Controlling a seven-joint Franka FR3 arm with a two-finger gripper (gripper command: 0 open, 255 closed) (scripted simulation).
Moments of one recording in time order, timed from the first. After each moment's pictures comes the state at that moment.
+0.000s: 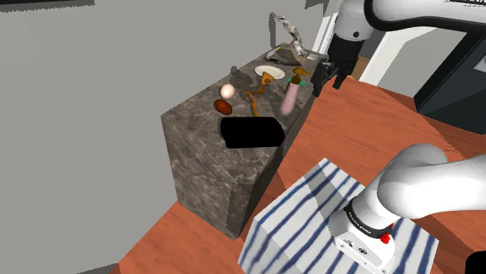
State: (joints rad) arm 0.00 -0.79 0.00 -2.42 -0.09 1.62 0.16
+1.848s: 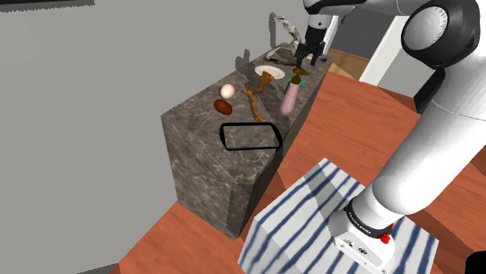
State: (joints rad) arm -0.13 0.16 -0.35 -1.66 0.03 1.78 -0.33
